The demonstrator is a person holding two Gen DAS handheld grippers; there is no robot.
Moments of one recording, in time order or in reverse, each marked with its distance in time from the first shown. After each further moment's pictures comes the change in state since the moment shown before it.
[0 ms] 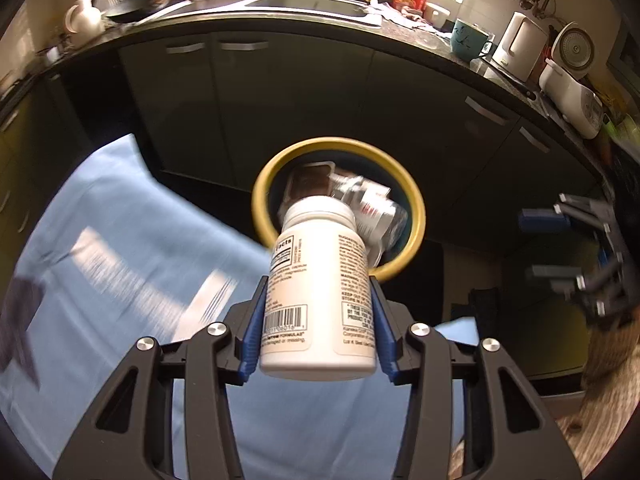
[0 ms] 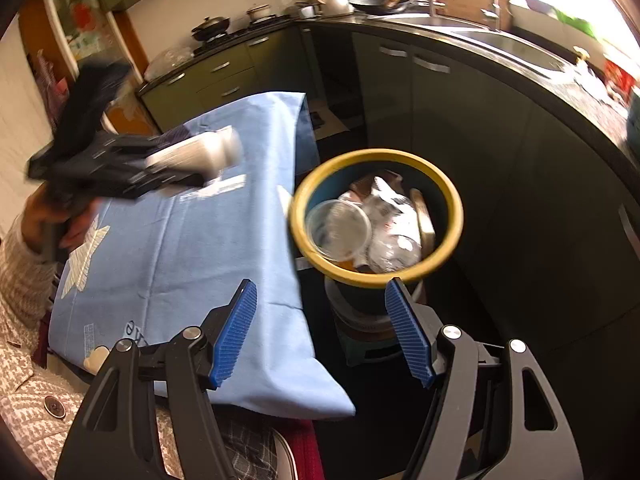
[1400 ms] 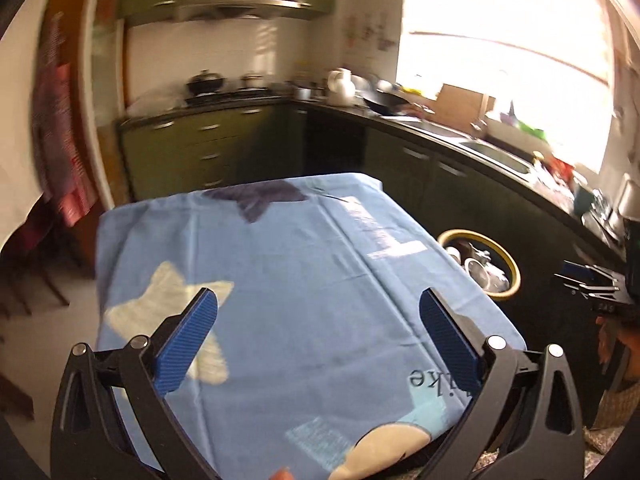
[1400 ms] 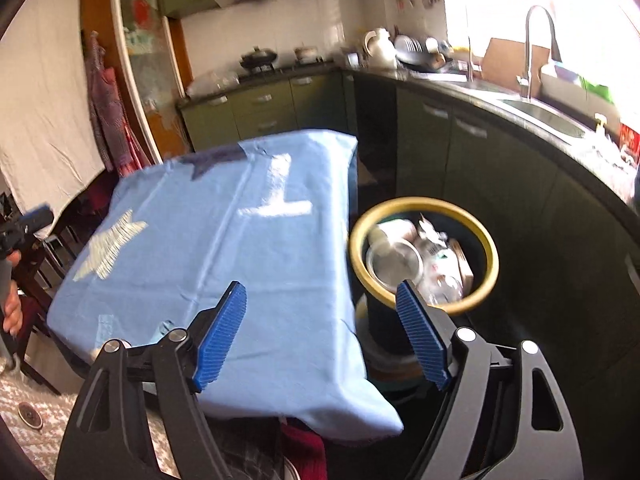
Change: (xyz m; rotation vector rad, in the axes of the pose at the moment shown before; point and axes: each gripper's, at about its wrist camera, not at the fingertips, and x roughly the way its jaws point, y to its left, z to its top) left arm -0.224 -0.034 -0.288 -0.567 -0.513 0.597; right arm -0.029 0.086 -0.036 -0.167 -0.219 0.044
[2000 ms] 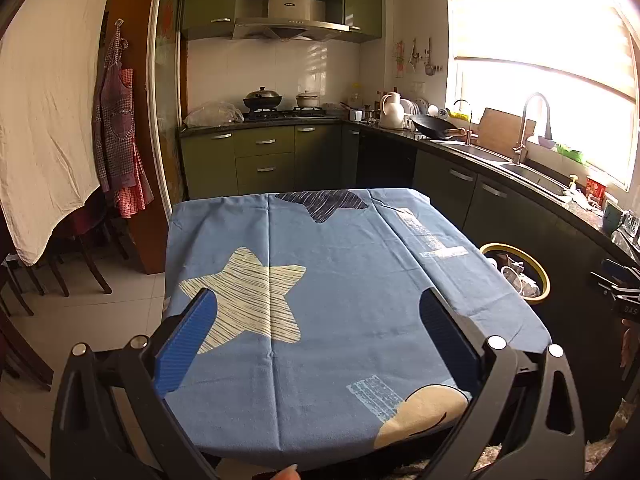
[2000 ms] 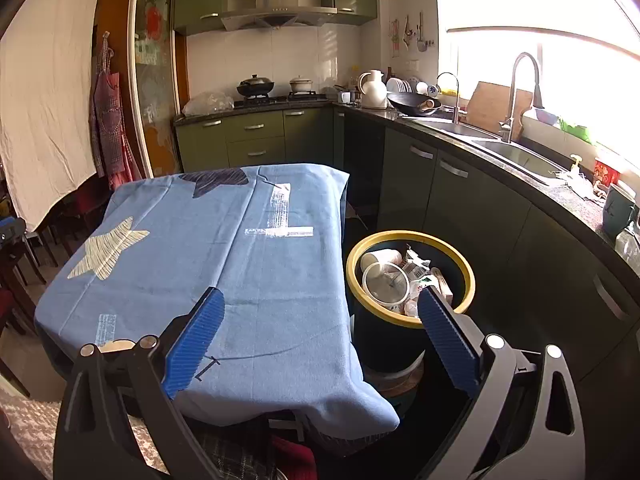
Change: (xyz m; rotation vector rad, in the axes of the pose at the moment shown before) left arm -0.068 0.034 -0.041 -0.044 -0.082 0.164; right arm -0.043 0.040 -0.019 -0.069 -0.113 -0.099
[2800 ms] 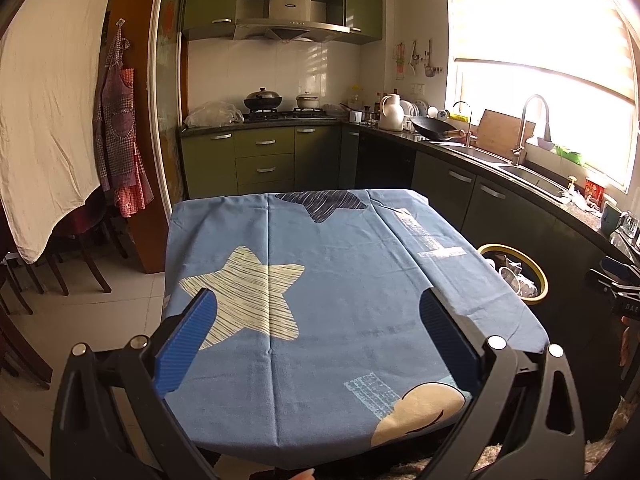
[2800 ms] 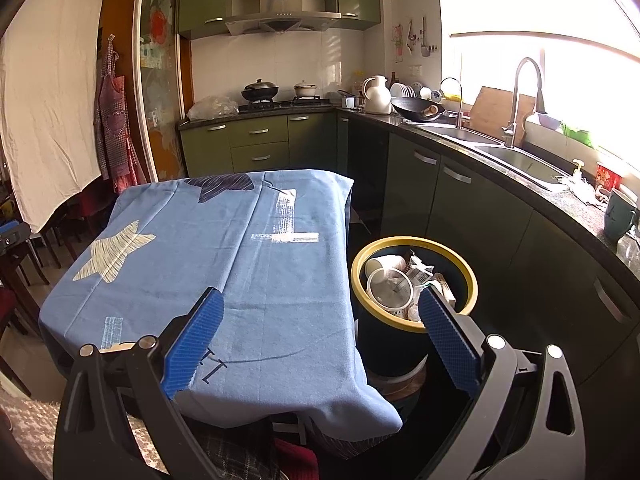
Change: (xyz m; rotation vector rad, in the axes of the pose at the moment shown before) left arm -0.002 -0.003 -0.002 -0.006 0.000 -0.003; right arm -0.006 0.001 0.002 -0.009 -0.014 0.016
